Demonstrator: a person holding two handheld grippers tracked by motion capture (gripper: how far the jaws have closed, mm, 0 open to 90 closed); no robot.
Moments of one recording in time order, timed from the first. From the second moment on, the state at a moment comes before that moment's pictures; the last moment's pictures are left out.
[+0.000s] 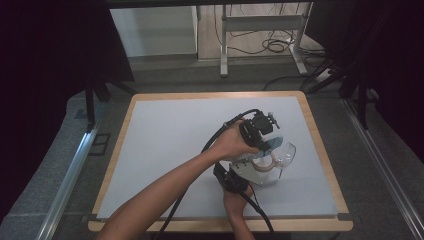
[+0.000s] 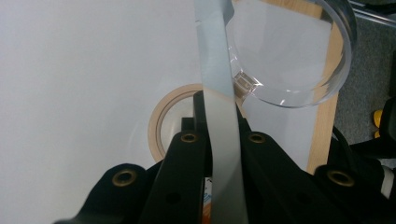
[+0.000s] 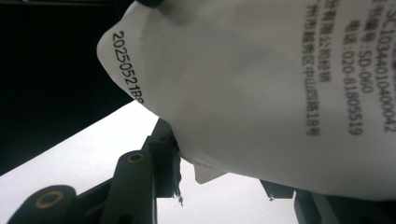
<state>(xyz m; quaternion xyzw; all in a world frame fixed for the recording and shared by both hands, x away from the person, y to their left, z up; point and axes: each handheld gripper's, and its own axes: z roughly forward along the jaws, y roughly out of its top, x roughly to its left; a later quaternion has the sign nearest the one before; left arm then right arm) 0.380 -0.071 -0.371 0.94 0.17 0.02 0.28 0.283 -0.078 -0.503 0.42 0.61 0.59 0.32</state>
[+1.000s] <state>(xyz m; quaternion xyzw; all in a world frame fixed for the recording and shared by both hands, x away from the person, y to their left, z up) 0.381 -0.073 -0.370 0.95 0.17 0.02 0.27 0.285 -0.078 -0.500 0.42 0.61 0.59 0.32</state>
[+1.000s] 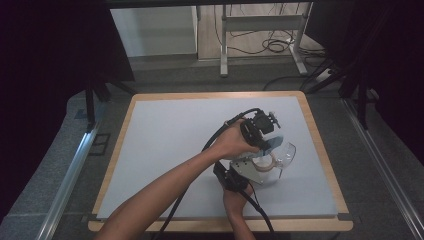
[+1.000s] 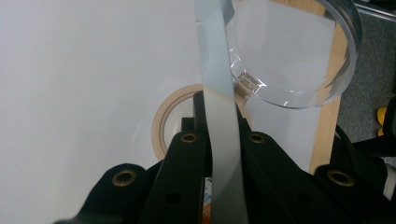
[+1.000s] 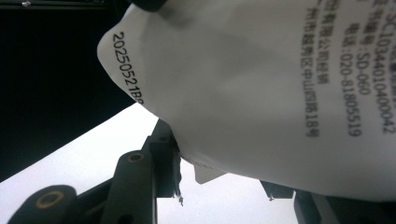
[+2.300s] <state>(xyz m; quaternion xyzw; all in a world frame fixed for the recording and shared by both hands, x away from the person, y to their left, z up) 0.381 -0.075 -0.370 0.95 0.17 0.02 0.27 0.285 -0.079 -0.500 0.42 0.61 0.59 0.32</state>
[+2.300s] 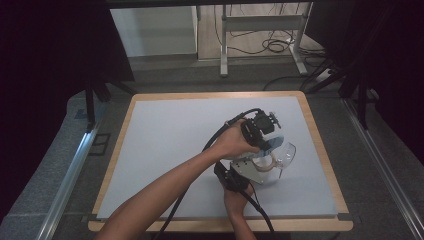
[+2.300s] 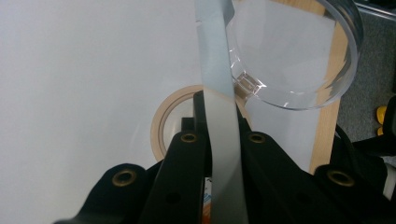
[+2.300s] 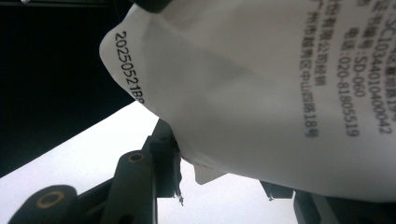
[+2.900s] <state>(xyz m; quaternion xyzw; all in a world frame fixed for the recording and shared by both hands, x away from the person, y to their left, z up) 0.381 -0.074 -0.370 0.95 0.17 0.02 0.27 0.285 -0.079 -0.501 0.41 0.61 0.59 0.32</state>
